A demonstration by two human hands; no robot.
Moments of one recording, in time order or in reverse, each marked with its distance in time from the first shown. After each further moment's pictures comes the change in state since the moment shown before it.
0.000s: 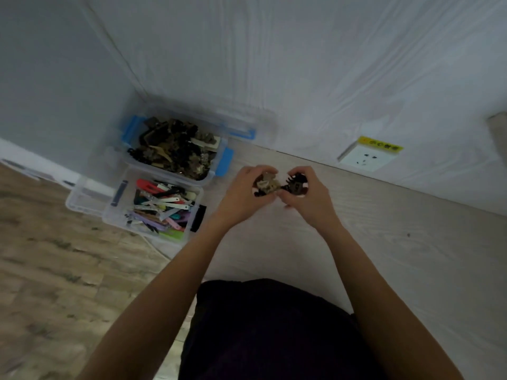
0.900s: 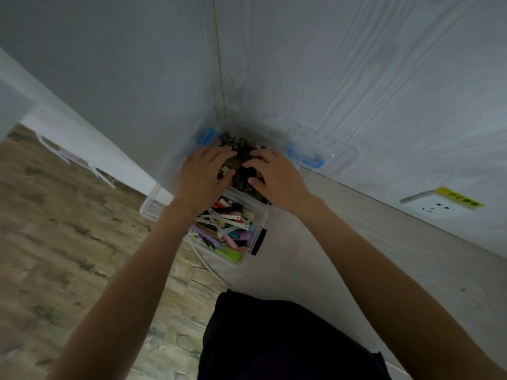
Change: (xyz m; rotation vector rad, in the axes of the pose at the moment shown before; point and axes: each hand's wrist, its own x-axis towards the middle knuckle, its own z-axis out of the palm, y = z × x) left_hand -0.020 -0.098 -0.187 0.660 0.333 0.066; right_hand 0.078 -0.111 0.159 -0.806 -0.351 -0.610
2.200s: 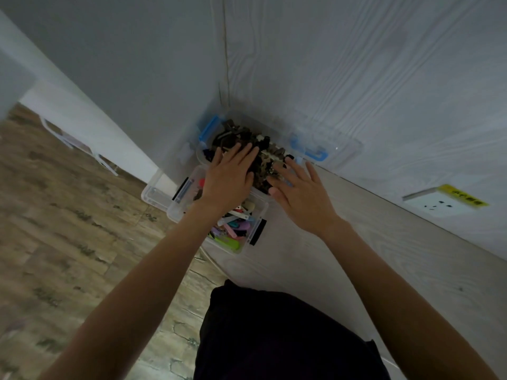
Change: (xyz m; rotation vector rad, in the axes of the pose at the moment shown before) left_hand -0.007 0.036 0.031 0.070 -0.202 -0.056; right_hand -0.061 0.025 0.014 -0.276 -0.041 -0.003
